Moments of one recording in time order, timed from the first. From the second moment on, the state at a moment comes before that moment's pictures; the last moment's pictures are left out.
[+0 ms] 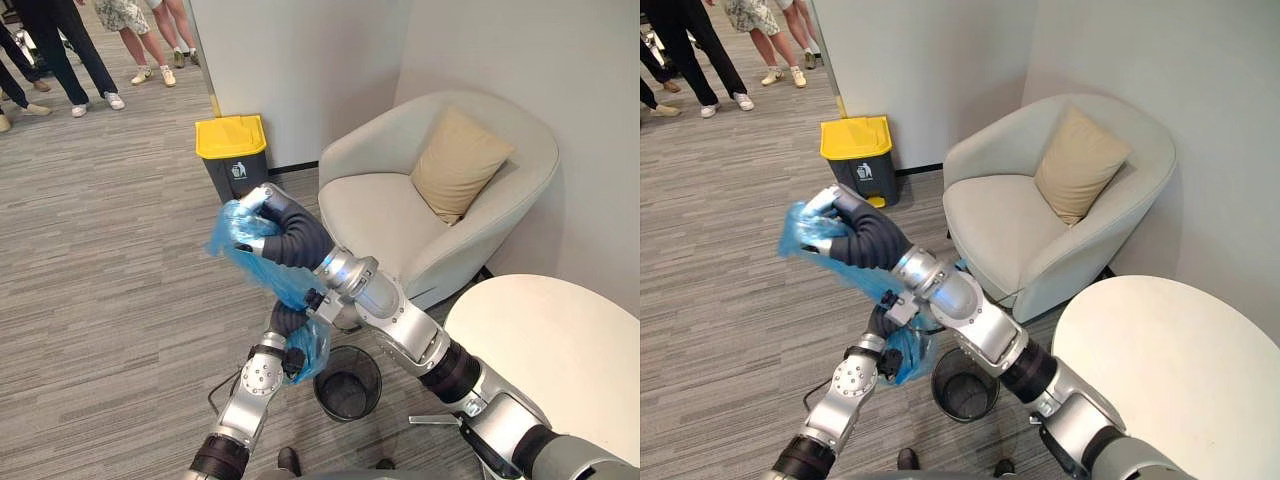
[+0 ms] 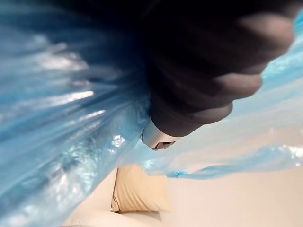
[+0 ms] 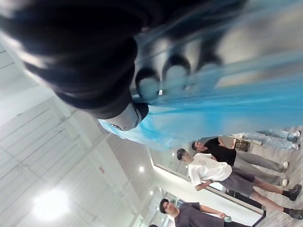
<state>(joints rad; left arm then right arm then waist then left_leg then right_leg) 0.00 0.12 -0.22 0.28 0.11 -0.20 0.16 -0.57 -0.12 0.64 -0.10 0.29 -0.19 0.06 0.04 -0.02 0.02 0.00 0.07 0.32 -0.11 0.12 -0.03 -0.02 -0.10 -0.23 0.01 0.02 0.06</state>
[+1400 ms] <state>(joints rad) 0.25 0.06 0.25 0.30 0.01 -0.20 0.17 0.13 -0.12 -0.10 0.08 0.16 -0.25 0.03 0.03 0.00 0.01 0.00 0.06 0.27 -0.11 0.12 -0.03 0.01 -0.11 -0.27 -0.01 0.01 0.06</state>
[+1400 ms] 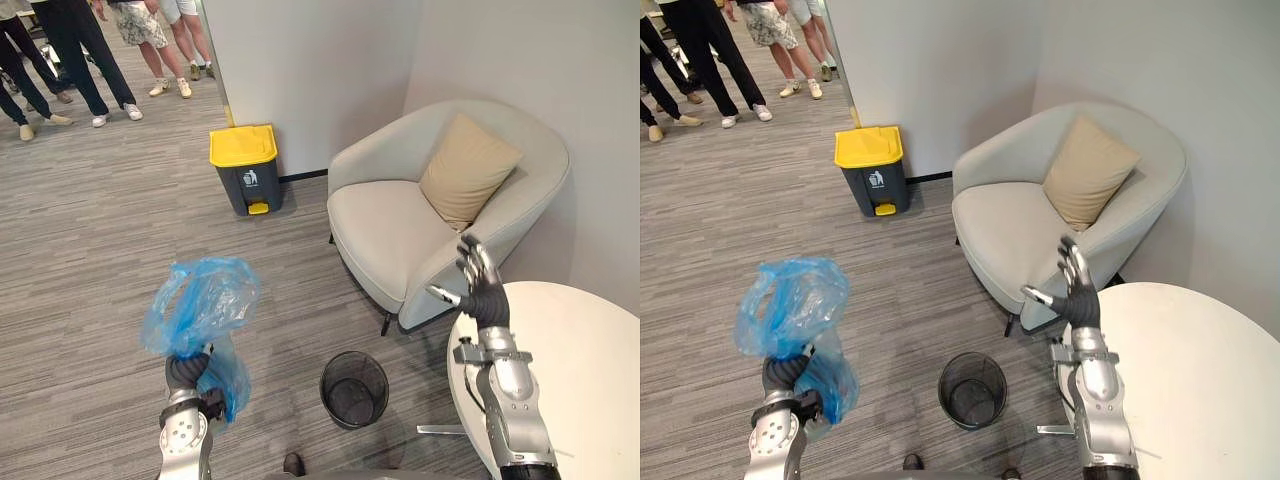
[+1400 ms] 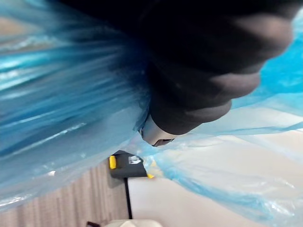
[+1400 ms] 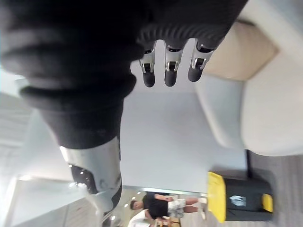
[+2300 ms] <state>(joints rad) 0.26 0.15 0.22 0.73 0.05 -0.18 0.04 0.11 -0.19 -0.06 0.70 -0.05 -0.17 0.07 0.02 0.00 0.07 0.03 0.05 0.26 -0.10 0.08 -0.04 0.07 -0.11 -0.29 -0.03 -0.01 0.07</state>
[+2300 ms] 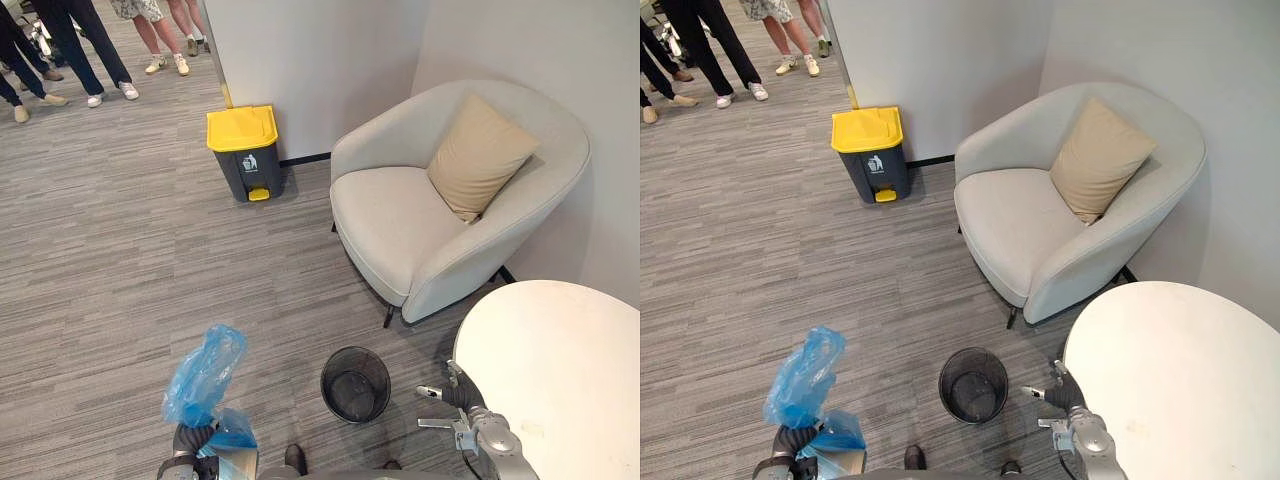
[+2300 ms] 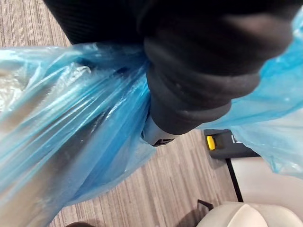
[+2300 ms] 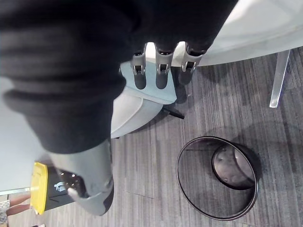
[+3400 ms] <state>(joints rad) 0.13 0.15 0.15 0.64 0.01 -0.18 0.07 0.04 -0.21 -0.07 0.70 -0.12 -0.14 -0.02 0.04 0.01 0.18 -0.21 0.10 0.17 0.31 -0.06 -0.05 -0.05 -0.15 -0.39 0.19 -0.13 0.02</state>
